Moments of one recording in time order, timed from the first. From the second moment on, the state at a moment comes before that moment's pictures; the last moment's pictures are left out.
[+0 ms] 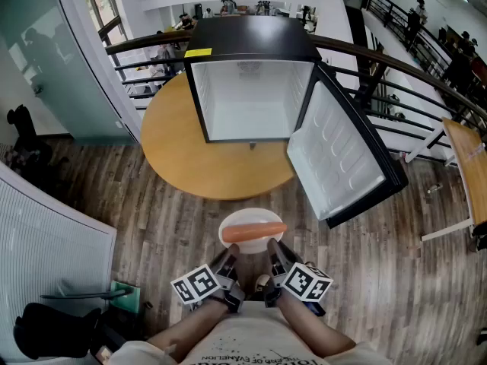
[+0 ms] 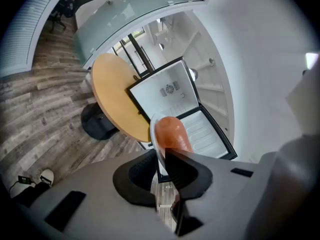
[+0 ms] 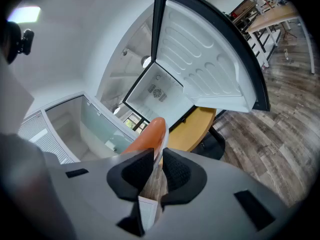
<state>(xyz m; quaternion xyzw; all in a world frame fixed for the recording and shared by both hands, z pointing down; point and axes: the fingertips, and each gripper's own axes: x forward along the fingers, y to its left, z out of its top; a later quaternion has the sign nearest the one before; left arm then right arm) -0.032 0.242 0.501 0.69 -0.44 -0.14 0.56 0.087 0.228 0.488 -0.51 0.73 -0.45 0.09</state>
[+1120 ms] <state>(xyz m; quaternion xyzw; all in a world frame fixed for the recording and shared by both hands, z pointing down) -0.079 0.236 0.503 0.70 -0.41 -0.13 0.56 0.040 0.230 0.491 -0.53 0.71 -0.45 0.12</state>
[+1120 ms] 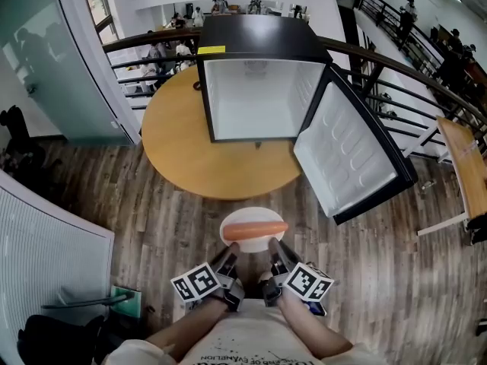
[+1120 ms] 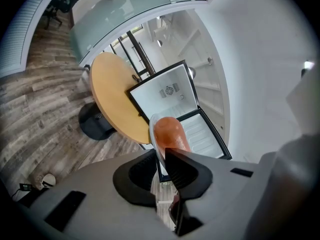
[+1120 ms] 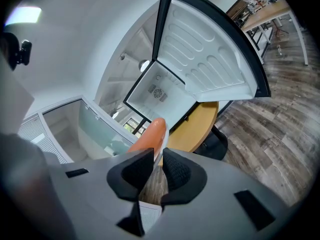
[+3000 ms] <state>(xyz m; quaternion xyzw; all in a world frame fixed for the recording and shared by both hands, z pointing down) -0.026 0.013 0.517 0.67 -0.46 -0.14 0.56 0.093 -0.006 0.504 -0.49 0.73 -0.47 0.09</state>
